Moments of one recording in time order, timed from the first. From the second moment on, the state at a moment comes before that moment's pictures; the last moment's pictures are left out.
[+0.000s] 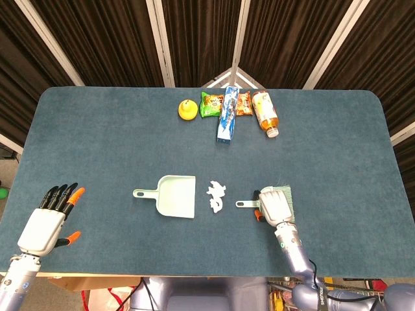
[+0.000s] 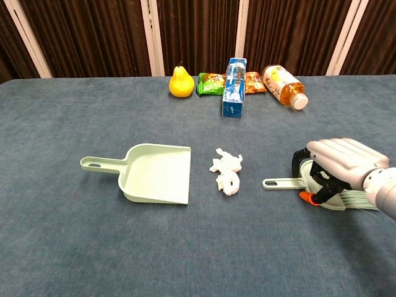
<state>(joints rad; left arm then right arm) -0.17 -1.20 0.03 -1.66 1.60 1.41 0.23 0.50 -1.73 0.14 -1.37 -1.13 1.09 -0.52</state>
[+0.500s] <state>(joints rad) -0.17 -1.20 0.03 -1.67 1.60 1.39 0.25 0.50 -1.71 0.16 -1.44 -1.11 1.09 -0.48</state>
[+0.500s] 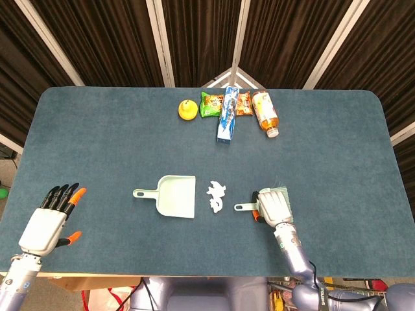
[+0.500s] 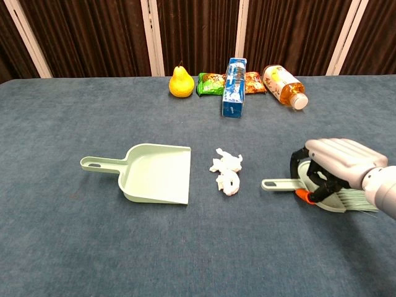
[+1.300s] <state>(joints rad) -0.41 -1.27 -0.14 -1.87 1.33 1.17 0.70 0.56 -1.51 0.32 -1.74 -0.98 1.11 -0.38</state>
